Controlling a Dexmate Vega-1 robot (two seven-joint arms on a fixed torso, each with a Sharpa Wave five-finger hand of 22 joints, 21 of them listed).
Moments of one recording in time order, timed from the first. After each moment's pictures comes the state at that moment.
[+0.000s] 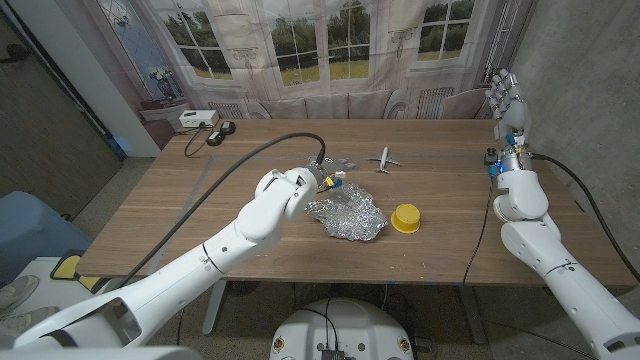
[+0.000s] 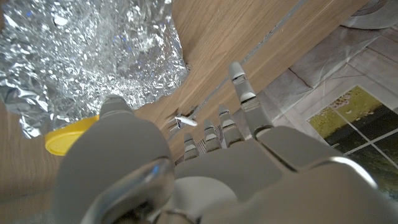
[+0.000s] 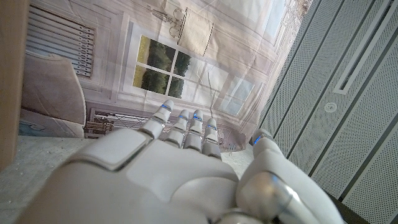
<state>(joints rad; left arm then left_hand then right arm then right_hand) 0.80 0.59 0.76 -2.10 1.27 0.39 -0.63 0.78 -0.02 -0.07 0.07 0.22 -0.04 -0.20 0.21 0.19 0.01 -0.06 0.24 0.31 0.17 0.02 0.20 0.19 0.52 0.21 0.37 0.18 -1.01 -0.55 -0.10 -1.49 0.50 0.63 -0.20 0.11 0.09 0.31 -0.08 0.20 0.15 -0.04 0.19 0.17 0.21 0.03 0.20 0.18 0.13 0.01 0.19 0.17 0.16 0.06 0.20 0.17</state>
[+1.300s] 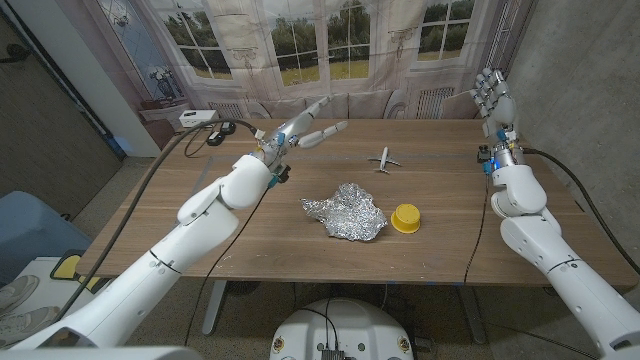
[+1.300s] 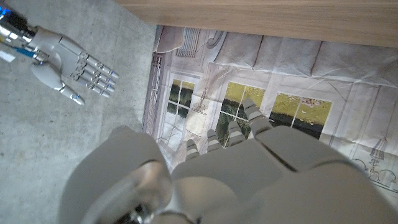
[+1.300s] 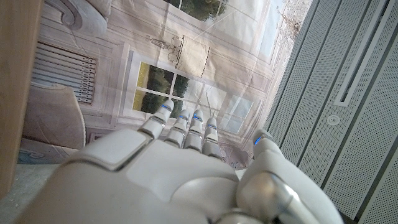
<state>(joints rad) 0.99 0.63 0.37 -2.06 0.38 0.17 0.00 0.52 0.08 -0.13 0.17 0.22 -0.12 -0.21 0.19 0.18 -0.13 -0.04 0.20 0.21 -0.10 0.11 0.17 0.19 0.08 0.21 0.18 0.18 -1.01 -0.58 -0.12 -1.55 0.55 0.54 -0.14 0.11 0.08 0.31 -0.08 0.20 0.16 -0.04 0.19 0.17 0.21 0.03 0.20 0.18 0.13 0.01 0.19 0.17 0.17 0.06 0.20 0.17</state>
